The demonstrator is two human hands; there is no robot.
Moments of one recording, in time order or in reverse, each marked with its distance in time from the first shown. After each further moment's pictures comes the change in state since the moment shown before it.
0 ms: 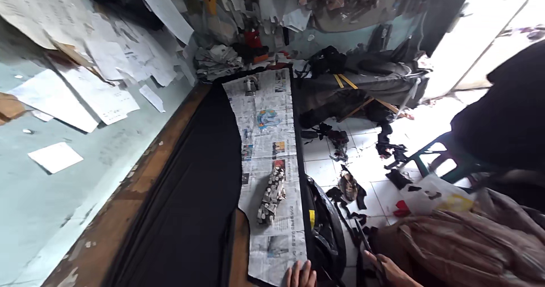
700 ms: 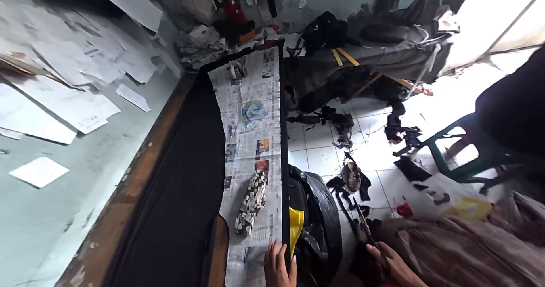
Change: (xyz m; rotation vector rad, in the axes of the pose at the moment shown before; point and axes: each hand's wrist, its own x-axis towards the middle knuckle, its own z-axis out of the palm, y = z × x) left_hand 0.117 0.029 -0.011 -0.038 0.236 -0.394; right_hand 0.020 -0.046 -0.089 0.101 -0.090 -0.229
